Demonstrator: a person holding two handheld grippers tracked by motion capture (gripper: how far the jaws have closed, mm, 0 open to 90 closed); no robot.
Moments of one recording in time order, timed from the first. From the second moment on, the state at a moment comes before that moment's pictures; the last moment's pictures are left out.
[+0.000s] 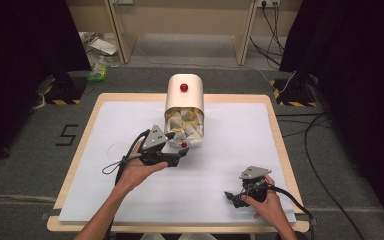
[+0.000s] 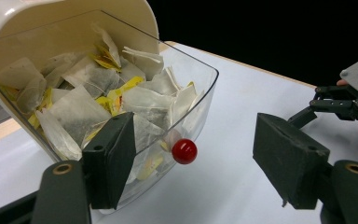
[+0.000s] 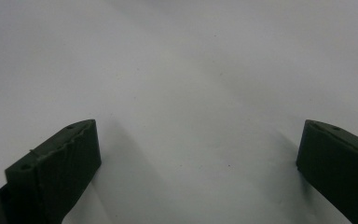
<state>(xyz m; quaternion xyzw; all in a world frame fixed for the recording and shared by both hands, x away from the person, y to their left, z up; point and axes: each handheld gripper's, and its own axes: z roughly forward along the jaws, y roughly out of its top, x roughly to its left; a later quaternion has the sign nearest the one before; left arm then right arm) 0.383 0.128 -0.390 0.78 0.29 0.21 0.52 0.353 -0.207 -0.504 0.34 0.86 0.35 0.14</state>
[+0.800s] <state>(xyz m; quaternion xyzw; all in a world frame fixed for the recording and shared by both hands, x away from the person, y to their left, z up) 0.380 0.129 -0.390 0.79 0.28 0.19 0.51 0.353 -0.207 -0.504 0.34 0.86 0.35 0.14</state>
